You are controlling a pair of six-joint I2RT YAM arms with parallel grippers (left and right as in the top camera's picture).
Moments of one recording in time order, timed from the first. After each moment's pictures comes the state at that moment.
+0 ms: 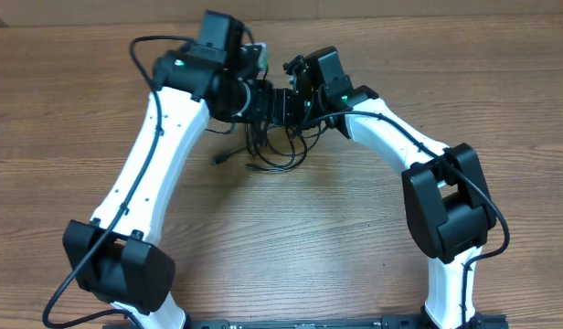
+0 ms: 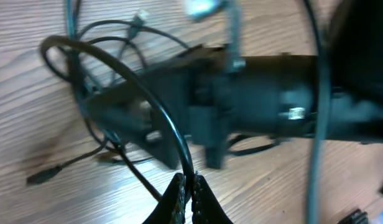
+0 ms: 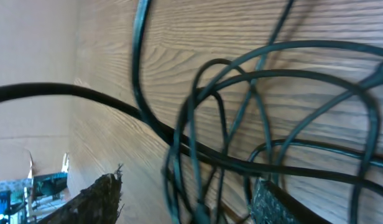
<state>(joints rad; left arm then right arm) -0.32 1.82 1.80 -1.11 0.33 -0.23 0.45 2.12 1.56 -0.30 -0.64 0.57</state>
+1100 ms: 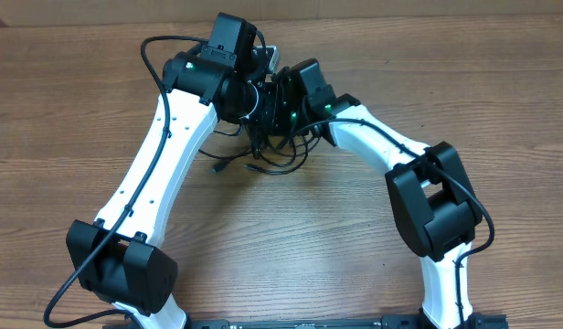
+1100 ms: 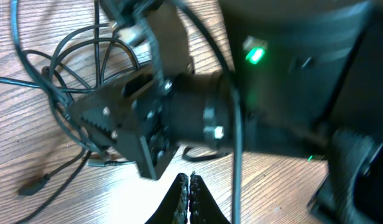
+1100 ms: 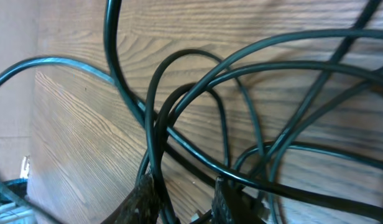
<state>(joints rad) -0.36 1.82 1.80 -1.10 0.33 -0.23 0.52 2.17 1.56 -0.29 -0.51 0.54</state>
